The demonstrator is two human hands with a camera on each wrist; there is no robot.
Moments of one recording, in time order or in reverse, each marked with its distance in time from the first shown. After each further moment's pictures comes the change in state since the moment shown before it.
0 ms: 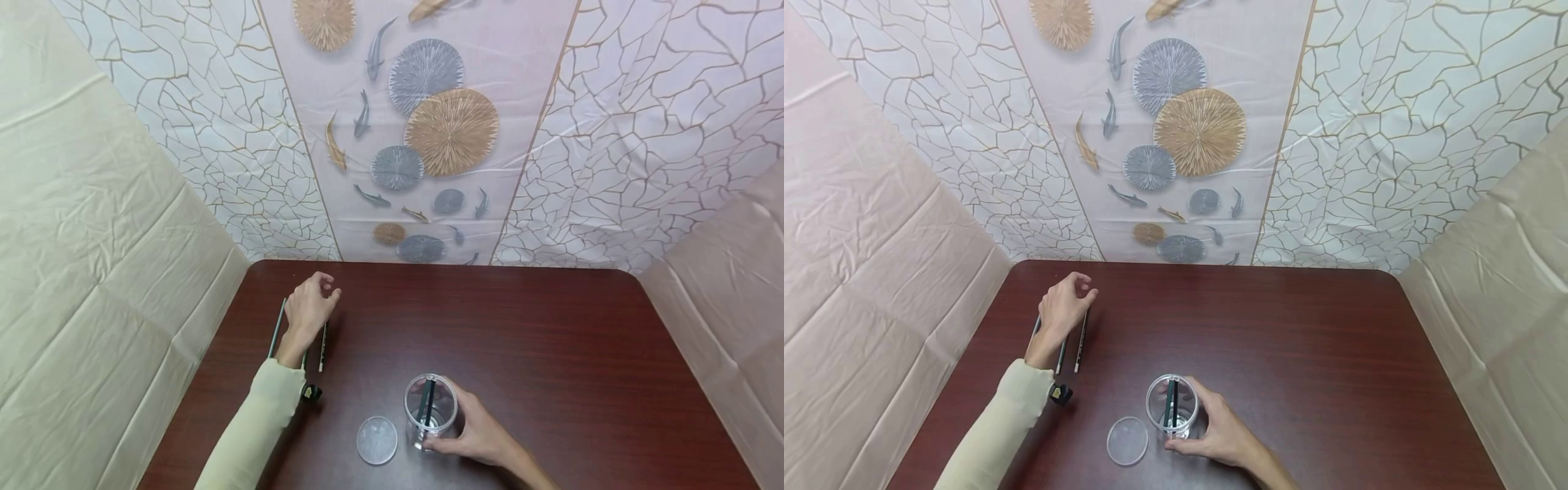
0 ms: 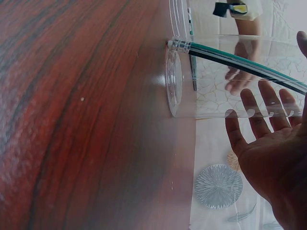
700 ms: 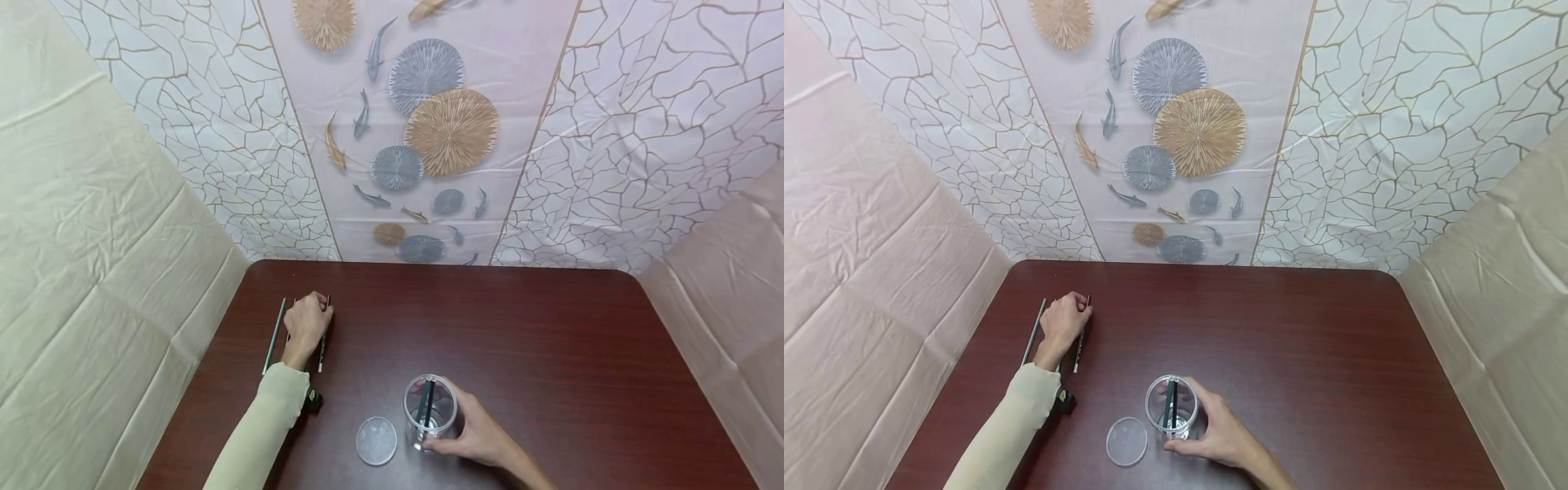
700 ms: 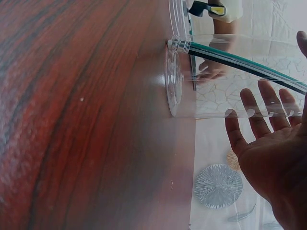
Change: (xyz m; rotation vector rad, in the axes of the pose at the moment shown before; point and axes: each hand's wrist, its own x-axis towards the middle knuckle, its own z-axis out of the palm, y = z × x) left_hand -0.006 -0.041 0.042 0.140 -0.050 -0.092; right_hand 0.001 -0.002 0.000 0.012 -0.003 -0.003
